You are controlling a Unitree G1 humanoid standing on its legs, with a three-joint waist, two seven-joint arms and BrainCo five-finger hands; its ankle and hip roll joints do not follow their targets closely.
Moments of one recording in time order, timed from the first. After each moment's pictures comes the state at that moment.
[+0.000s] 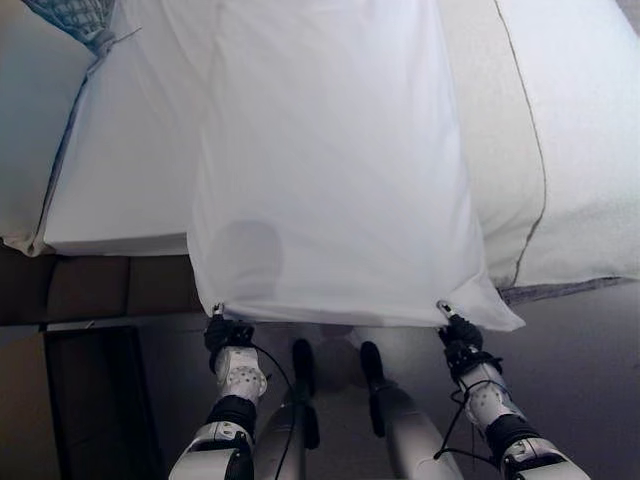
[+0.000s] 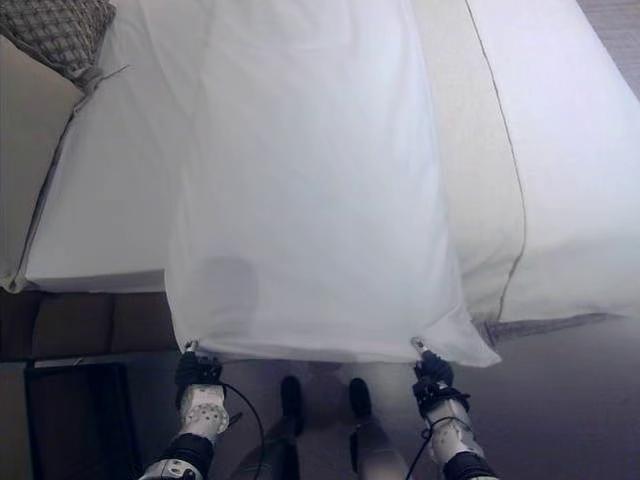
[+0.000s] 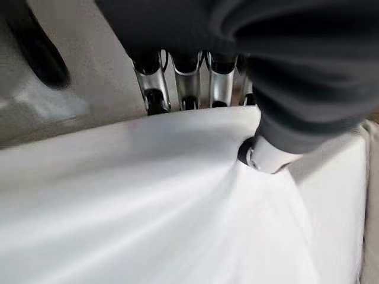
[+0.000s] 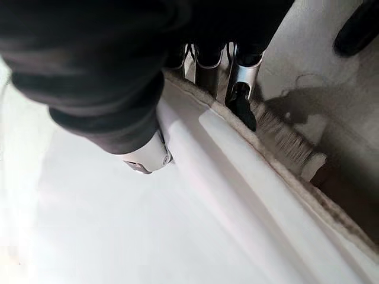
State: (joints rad) left arm -0.42 0.02 0.22 0.99 -1.08 -0.40 0.31; right arm -0.32 -0.21 0.05 0.99 0.99 -0.20 0.12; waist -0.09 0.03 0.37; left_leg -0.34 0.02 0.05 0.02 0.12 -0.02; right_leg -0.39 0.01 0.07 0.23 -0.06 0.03
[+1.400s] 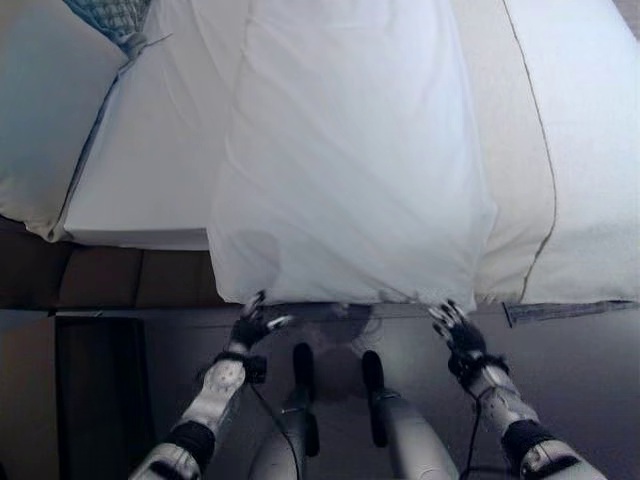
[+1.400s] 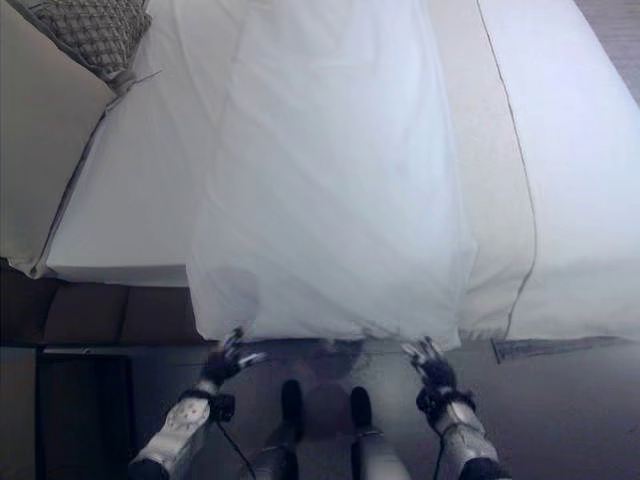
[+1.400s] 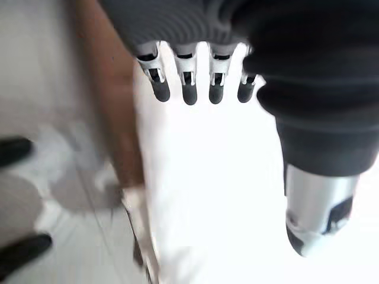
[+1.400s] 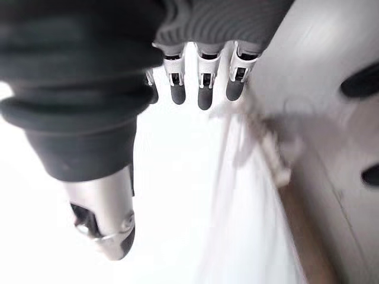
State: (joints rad) left arm -0.42 0.33 -0.46 0.79 -0.38 -0.29 0.00; right arm -0.41 -0.35 0.34 0.87 0.90 -0.19 0.19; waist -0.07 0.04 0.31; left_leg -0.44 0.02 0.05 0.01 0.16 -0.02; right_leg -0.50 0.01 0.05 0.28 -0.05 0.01
